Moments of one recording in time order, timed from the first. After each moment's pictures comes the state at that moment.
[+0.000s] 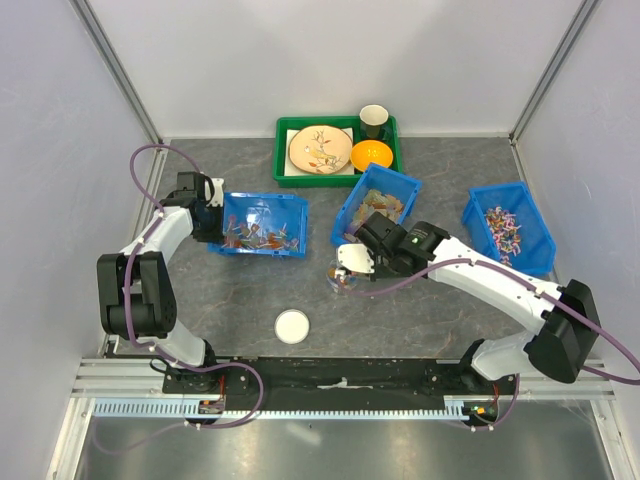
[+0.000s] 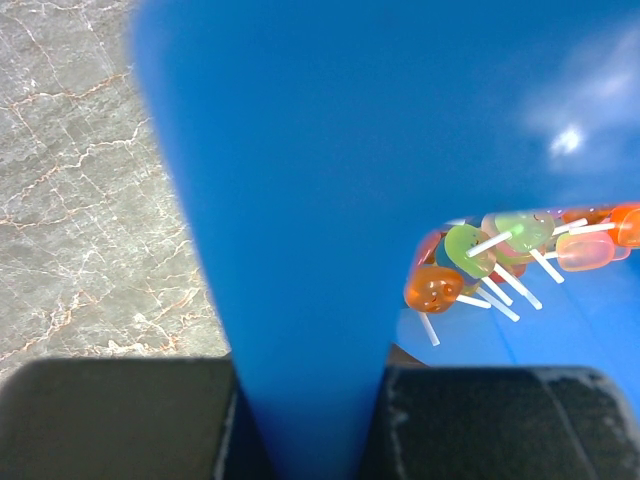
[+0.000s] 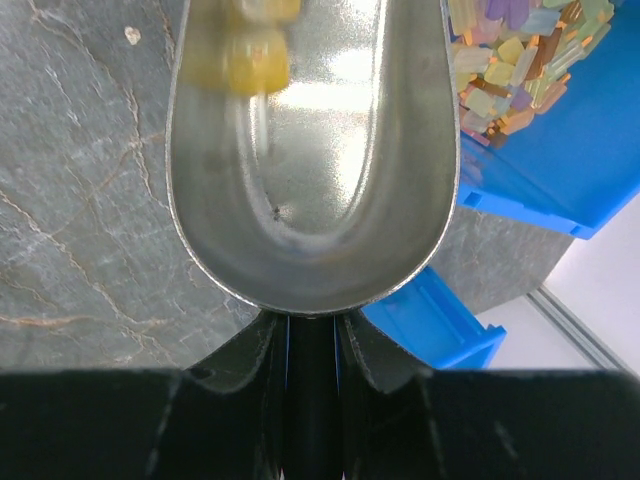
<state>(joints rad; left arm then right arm) 0.04 1.60 1.06 -0.57 0.09 0.09 0.85 1.39 1.17 -0.99 0.28 -0.79</state>
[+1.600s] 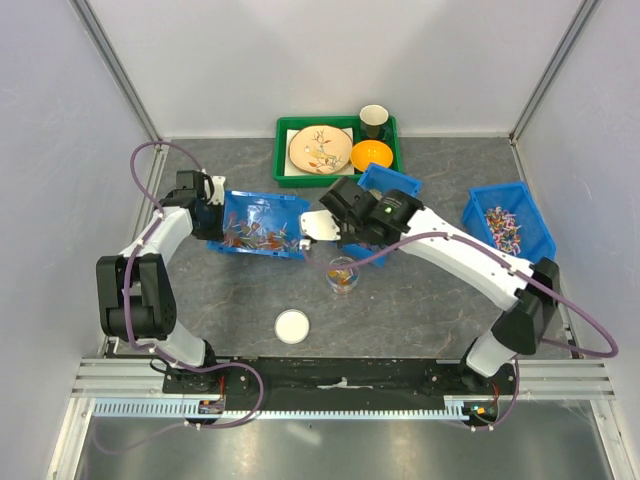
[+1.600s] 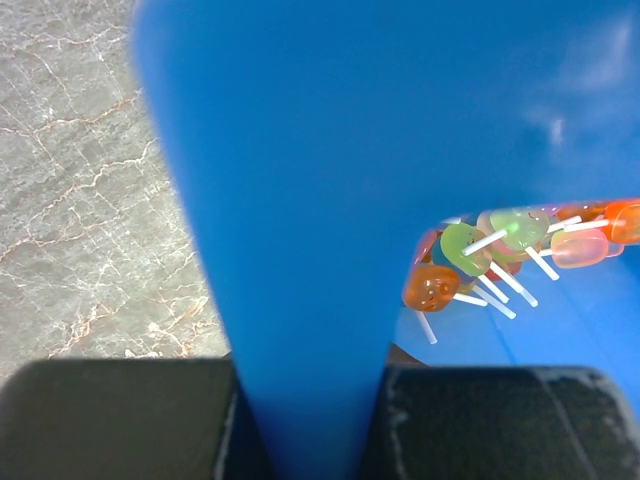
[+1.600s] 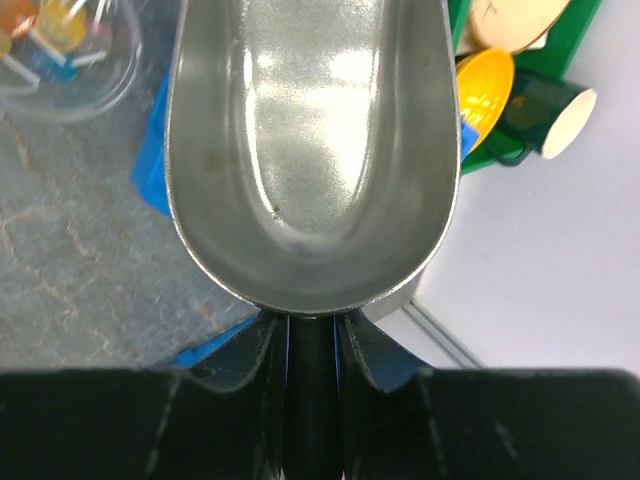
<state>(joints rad) 0.04 1.58 1.07 -0.56 0.10 0.13 0.91 1.58 1.57 -1.02 0.38 -0.89</state>
